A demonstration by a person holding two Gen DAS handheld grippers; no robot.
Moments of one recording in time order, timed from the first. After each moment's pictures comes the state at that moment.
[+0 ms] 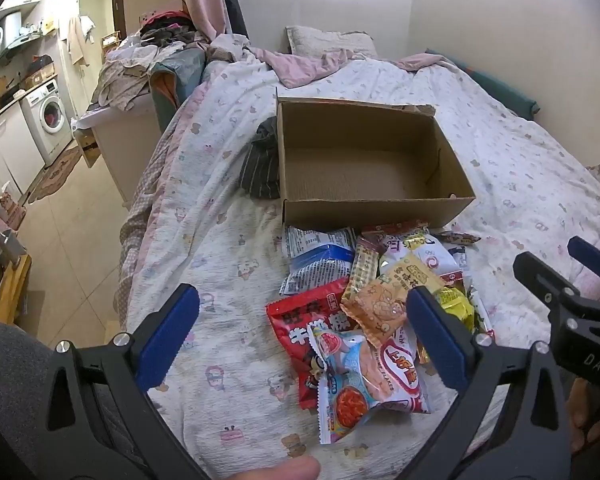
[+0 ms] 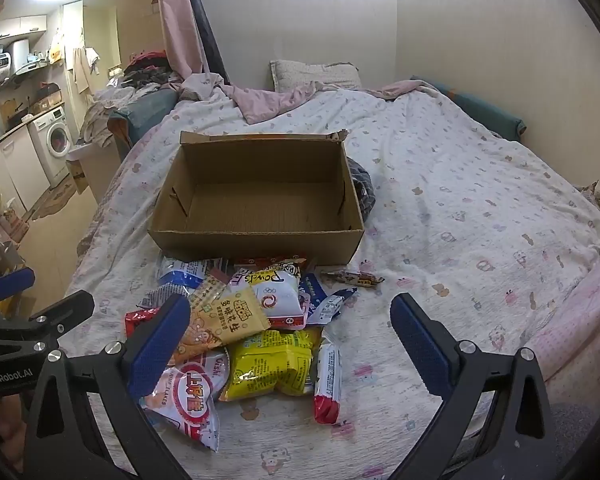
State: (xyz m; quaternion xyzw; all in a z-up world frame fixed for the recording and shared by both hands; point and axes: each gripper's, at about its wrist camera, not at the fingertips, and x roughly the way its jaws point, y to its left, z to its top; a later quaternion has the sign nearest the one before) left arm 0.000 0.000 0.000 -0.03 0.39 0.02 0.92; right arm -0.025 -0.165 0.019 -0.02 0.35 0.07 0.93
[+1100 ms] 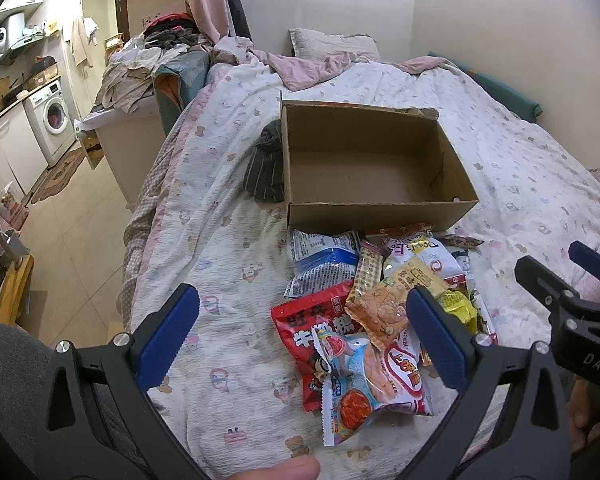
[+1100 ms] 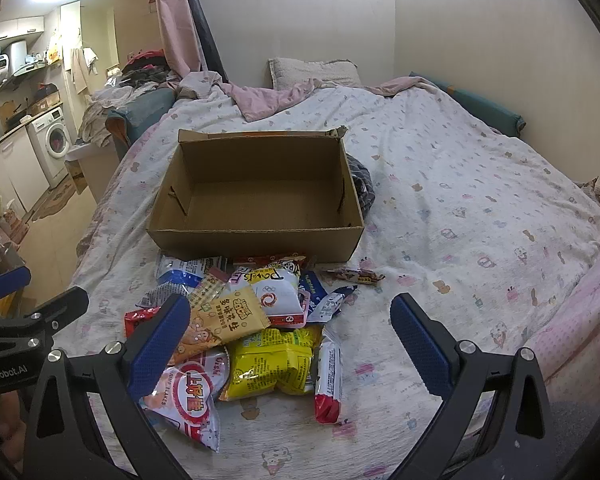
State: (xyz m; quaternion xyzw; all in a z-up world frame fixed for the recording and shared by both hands) left arm 0.000 0.002 0.001 -0.02 0.39 0.02 0.92; right arm -0.023 -0.165 0.016 -0.01 0.35 0.07 0.93
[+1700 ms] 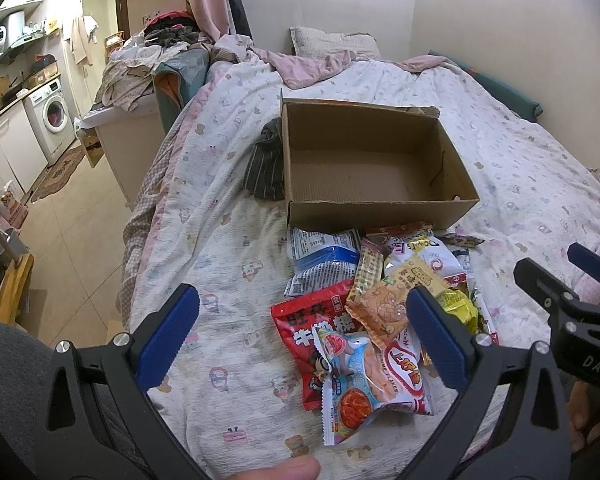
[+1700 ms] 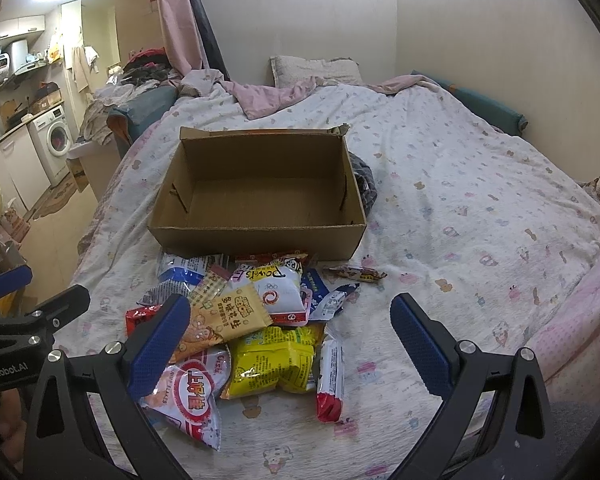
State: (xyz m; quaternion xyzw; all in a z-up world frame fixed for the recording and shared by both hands) left arm 0.000 0.000 -0.001 -0.03 0.39 0.02 0.92; right arm -0.022 -0.163 0.014 -0.01 0.36 0.07 0.93
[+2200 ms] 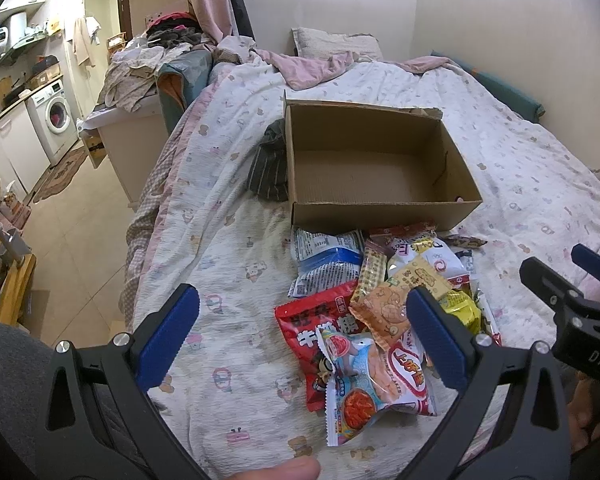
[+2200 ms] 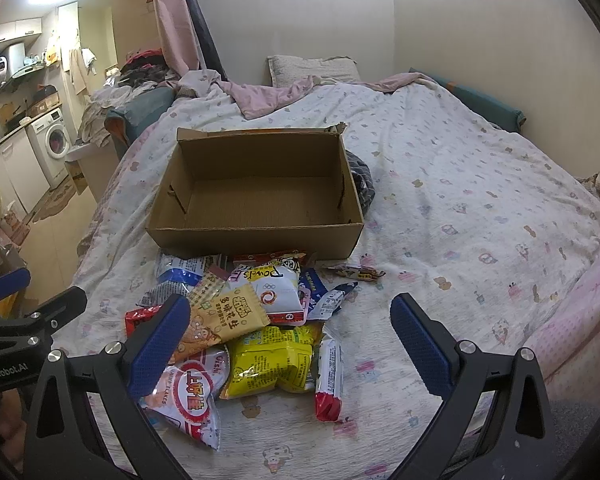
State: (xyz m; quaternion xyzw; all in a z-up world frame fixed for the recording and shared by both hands) left arm -0.001 0.004 0.000 -0.02 0.39 0.03 0.92; right arm -0.022 -0.165 0.013 -0.01 0.36 0.07 0.93
